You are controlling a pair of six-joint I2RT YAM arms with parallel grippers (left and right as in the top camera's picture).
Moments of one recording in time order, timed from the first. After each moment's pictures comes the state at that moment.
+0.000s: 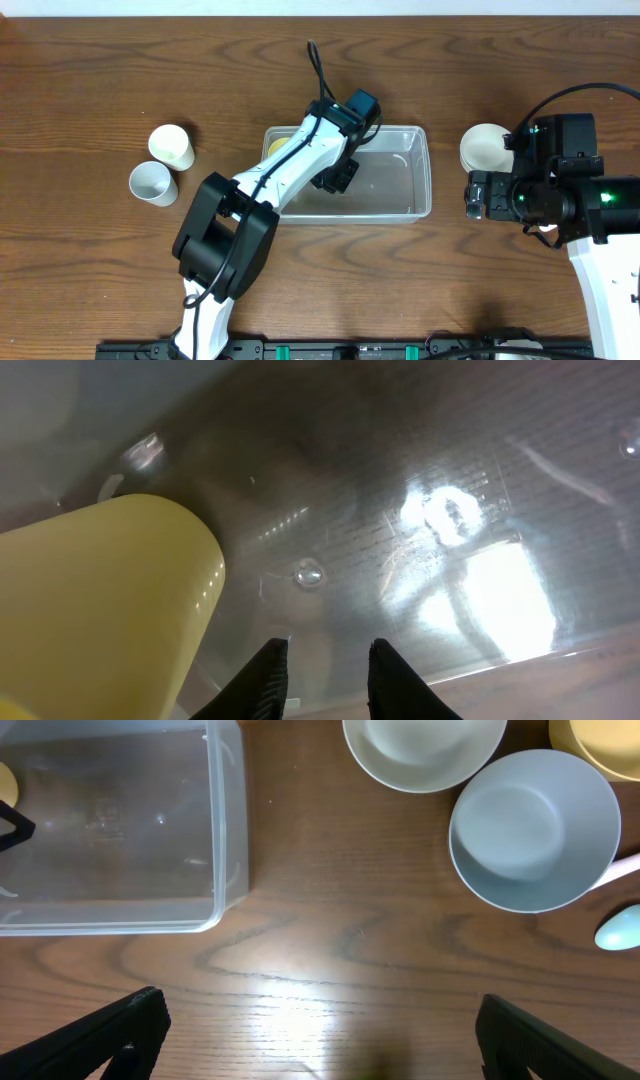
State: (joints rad) left arm -0.63 2.09 1.64 -1.14 -0.12 -0.11; right arm 0.05 1.18 1.26 -1.28 -0.05 0.15
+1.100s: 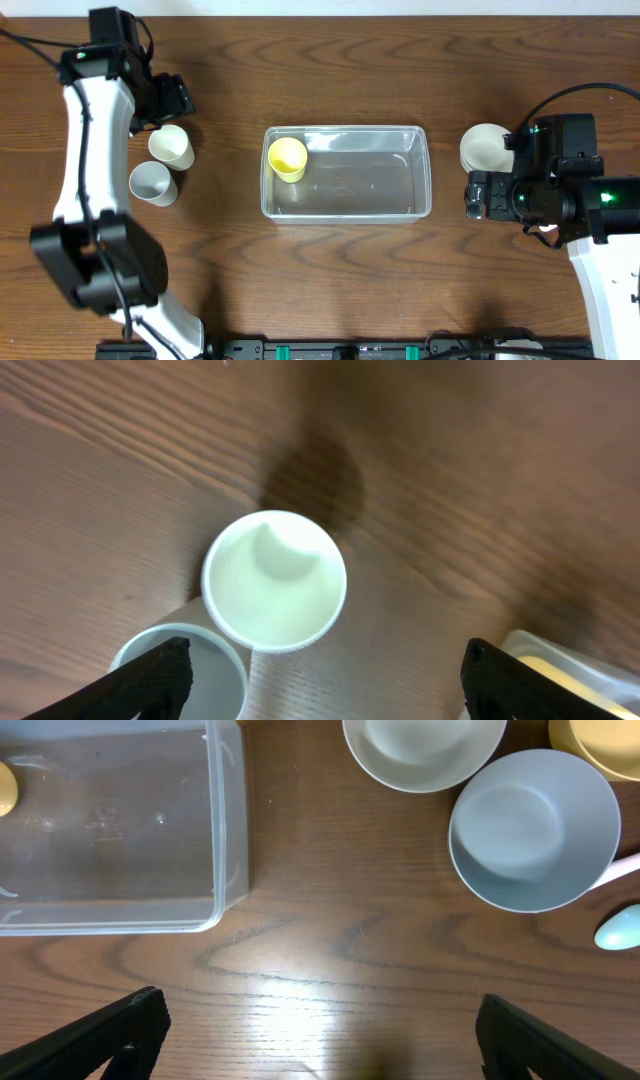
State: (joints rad) left arm 0.15 1.89 1.75 -1.16 0.01 -0.25; right arm 0.05 1.18 1.26 -1.29 -0.05 0.15
